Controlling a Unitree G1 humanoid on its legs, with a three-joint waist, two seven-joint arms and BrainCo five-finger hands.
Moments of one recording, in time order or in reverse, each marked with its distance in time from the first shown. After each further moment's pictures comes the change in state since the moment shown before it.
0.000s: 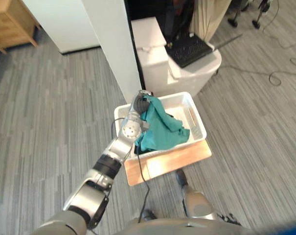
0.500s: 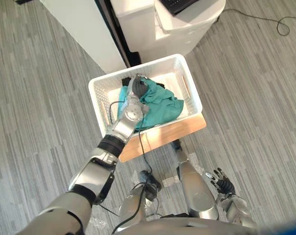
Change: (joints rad) left arm -0.119 -0.071 0.021 0.114 -0.035 0.003 0.015; right arm -0.040 -0.002 0.132 -0.275 0.036 0.012 0.027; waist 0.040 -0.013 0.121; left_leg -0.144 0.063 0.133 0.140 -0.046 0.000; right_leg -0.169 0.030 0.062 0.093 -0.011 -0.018
